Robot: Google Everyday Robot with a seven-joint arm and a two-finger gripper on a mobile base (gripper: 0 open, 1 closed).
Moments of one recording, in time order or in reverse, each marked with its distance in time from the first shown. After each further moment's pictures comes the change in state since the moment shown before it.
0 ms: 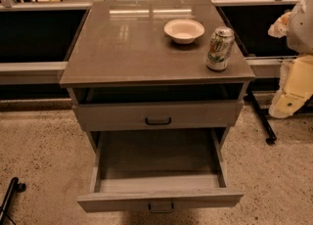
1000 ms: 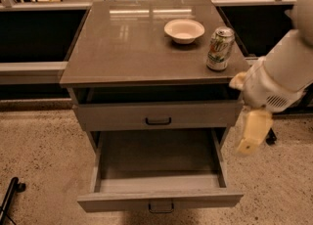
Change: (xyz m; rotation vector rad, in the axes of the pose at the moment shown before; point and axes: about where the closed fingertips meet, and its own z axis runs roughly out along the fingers) arm -0.011 0.042 0.118 -0.171 -0.094 -0.049
